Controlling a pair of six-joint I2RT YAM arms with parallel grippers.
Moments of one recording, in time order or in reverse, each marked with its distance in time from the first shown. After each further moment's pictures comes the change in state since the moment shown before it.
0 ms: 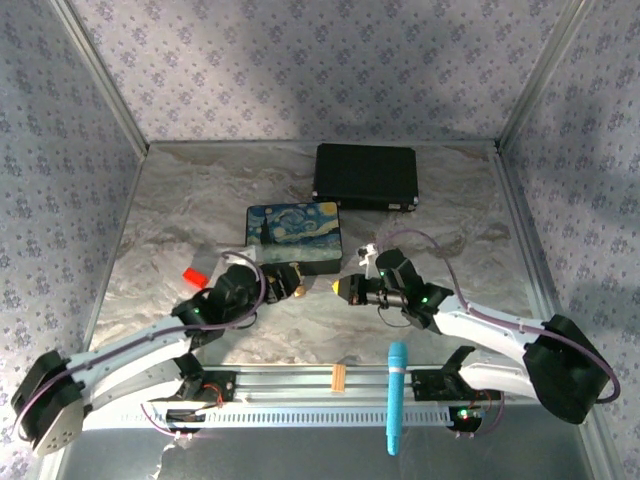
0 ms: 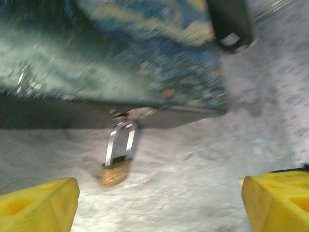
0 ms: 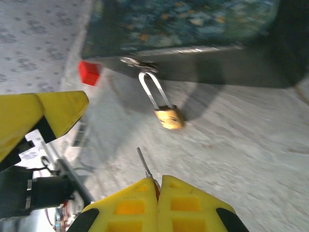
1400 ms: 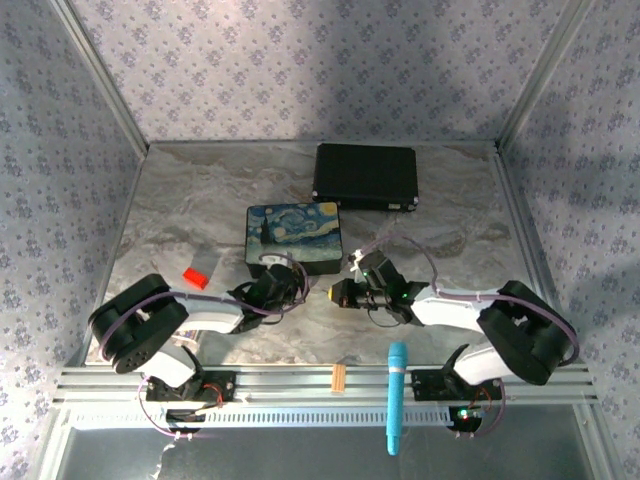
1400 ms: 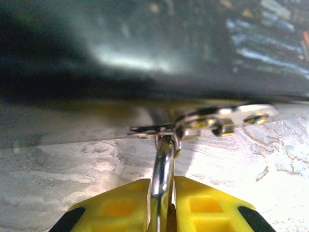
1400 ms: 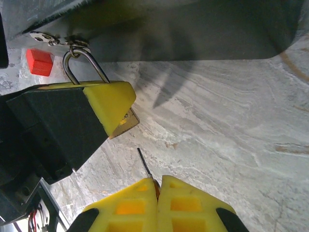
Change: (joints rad) left arm -0.036 0.581 0.039 0.419 -0.041 0.019; right arm 0.015 0.264 0.012 0.153 -0.011 0.063
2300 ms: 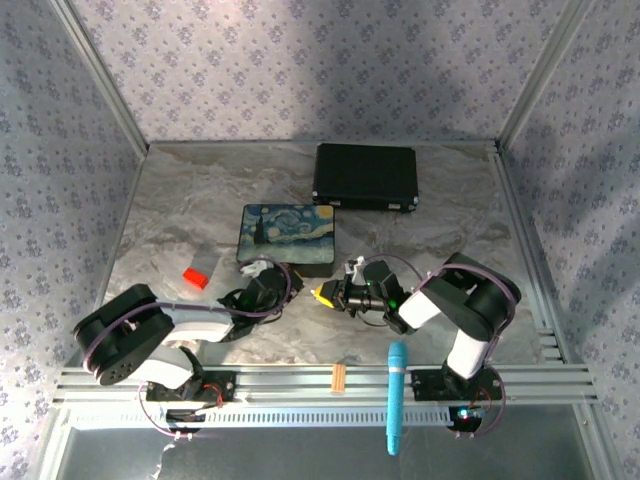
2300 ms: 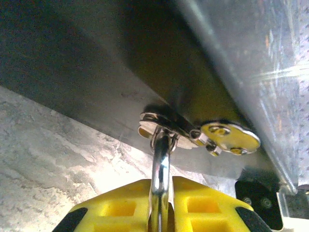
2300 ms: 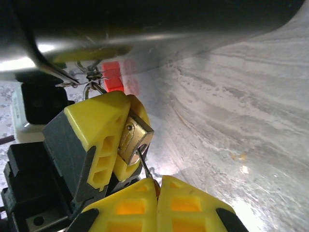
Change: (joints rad) left arm -0.006 -0.095 -0.086 0.101 -0.074 -0.468; right arm -0.012 0.344 -0.116 0.770 -0.175 0.593
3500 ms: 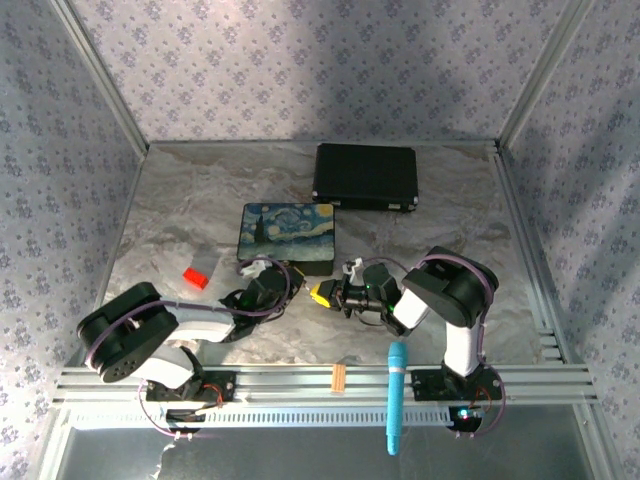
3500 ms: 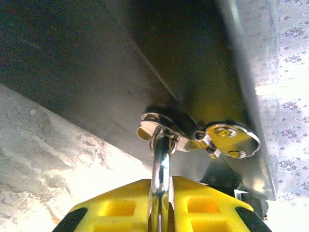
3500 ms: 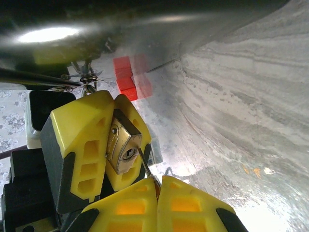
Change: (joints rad) left arm -0.011 0.023 -0.002 0.075 -0.027 -0.089; right arm 0.005 0.132 0.003 0.208 -0.013 0.110
